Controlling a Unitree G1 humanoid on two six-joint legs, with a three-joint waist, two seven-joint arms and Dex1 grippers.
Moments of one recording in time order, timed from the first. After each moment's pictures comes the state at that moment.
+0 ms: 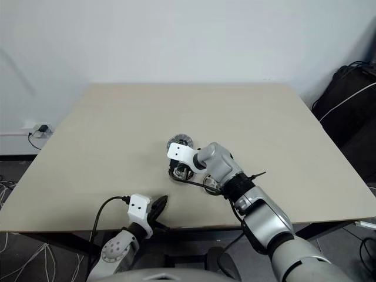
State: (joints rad) left arm 0.38 0.10 -0.23 -0.12 -0.09 0.04 -0.31; right arm -0.75 -0.18 0.53 0.50 -0.24 0.49 0.93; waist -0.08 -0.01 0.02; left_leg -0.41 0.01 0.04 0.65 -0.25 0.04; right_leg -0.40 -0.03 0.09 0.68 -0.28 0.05
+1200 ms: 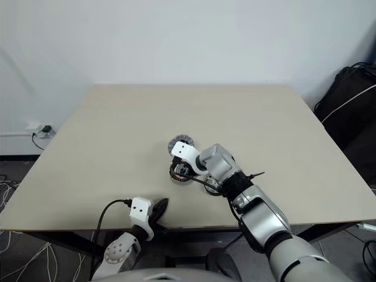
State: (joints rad) left arm 0.36 0.08 -0.22 0.01 -0.09 -0.04 -0.32; right arm -0.76 -0.15 0.50 0.55 -0.20 0.65 0.89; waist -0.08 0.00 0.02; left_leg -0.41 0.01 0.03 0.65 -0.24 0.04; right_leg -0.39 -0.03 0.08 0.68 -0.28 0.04
